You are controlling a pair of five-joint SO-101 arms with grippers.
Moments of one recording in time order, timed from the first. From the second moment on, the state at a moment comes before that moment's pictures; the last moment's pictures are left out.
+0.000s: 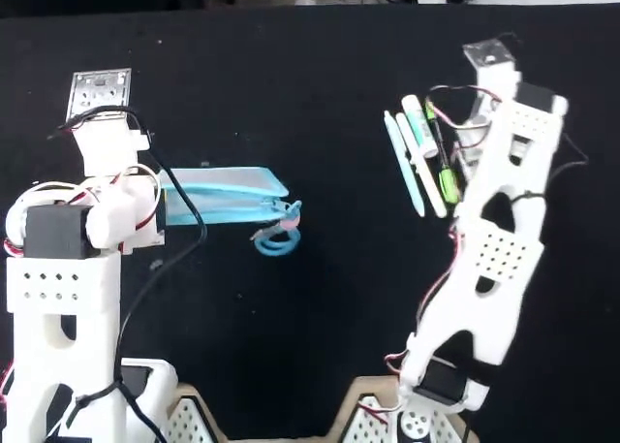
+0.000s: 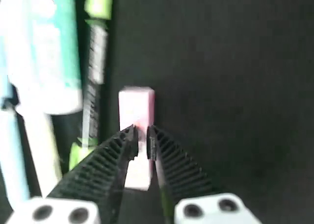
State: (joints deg) left arm -4.2 -41.7 17.7 89.9 2.8; right arm 22.6 55.5 -52.9 81.1 30.8
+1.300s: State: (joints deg) left arm -4.2 -41.7 17.7 89.9 2.8; right arm 22.4 68.3 -66.6 83.6 29.1
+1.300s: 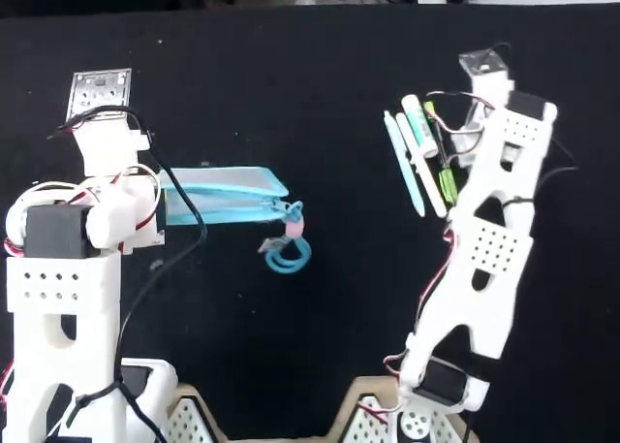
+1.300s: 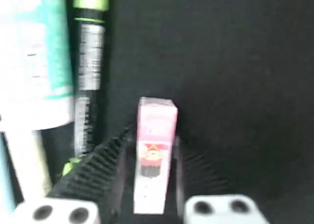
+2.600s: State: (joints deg) left arm -4.2 -41.7 17.7 89.9 2.8; right arm 37.2 68.9 -75.5 99.3 51.9
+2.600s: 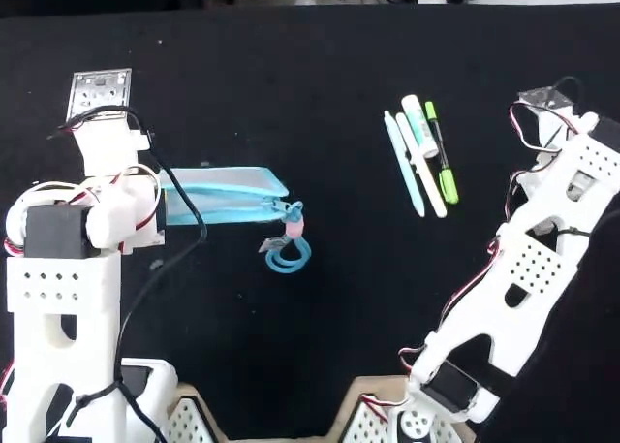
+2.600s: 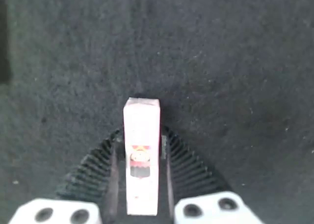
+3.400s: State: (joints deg) left arm -4.2 -41.7 17.7 89.9 2.8; right arm 29.4 68.6 -73.5 99.3 53.9
